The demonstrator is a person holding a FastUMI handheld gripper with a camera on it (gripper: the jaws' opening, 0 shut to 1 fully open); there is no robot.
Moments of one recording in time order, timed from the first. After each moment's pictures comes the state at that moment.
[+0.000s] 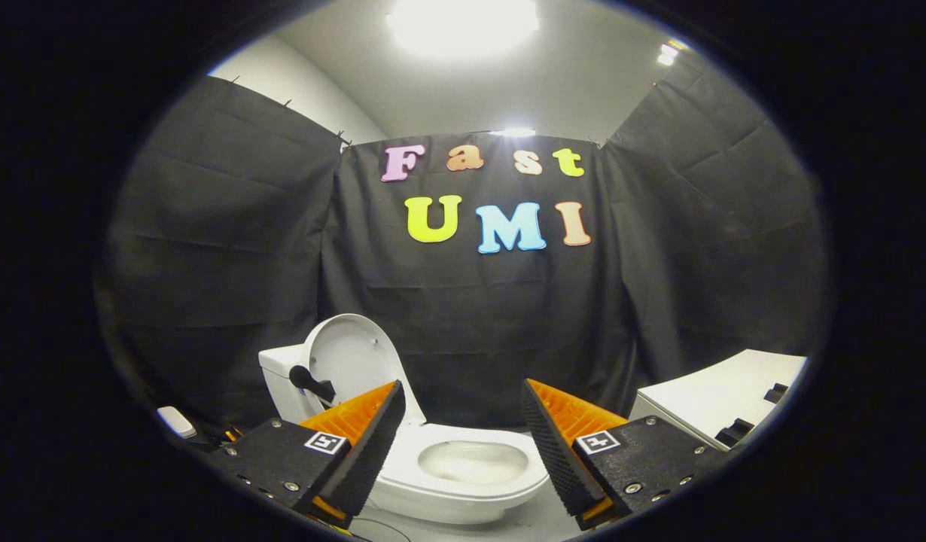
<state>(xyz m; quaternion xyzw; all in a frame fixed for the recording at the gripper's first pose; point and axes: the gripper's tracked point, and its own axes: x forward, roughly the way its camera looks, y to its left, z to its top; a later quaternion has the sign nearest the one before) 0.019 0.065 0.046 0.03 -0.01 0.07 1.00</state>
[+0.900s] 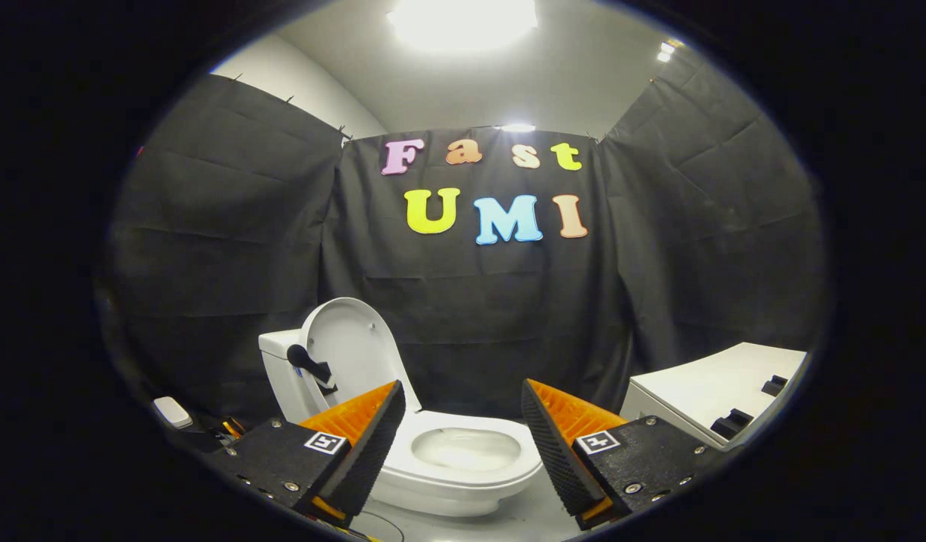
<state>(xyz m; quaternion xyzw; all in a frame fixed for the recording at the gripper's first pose) 0.004 0.056 0.024 0.01 0.00 0.08 1.00</state>
